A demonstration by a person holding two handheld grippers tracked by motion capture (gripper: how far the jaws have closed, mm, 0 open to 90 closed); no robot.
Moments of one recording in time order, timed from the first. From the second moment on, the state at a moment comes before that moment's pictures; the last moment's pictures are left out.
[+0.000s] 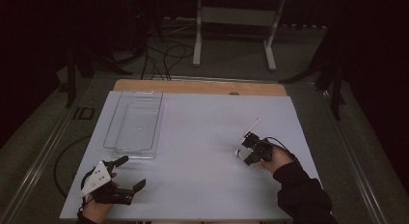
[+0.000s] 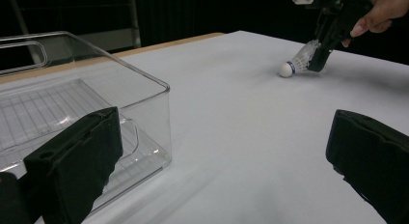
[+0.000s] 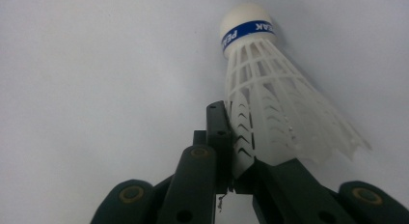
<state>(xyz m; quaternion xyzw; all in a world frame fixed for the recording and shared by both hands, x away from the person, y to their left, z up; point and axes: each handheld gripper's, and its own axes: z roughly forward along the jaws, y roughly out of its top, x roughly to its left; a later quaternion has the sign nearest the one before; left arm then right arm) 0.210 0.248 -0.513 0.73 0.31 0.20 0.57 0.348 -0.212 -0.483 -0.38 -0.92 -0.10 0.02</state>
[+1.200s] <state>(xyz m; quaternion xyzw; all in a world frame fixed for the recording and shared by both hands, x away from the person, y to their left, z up) 0.211 0.247 -0.513 0.74 0.31 0.20 0.57 0.331 -0.203 -0.462 -0.26 -0.95 -0.12 0.08</state>
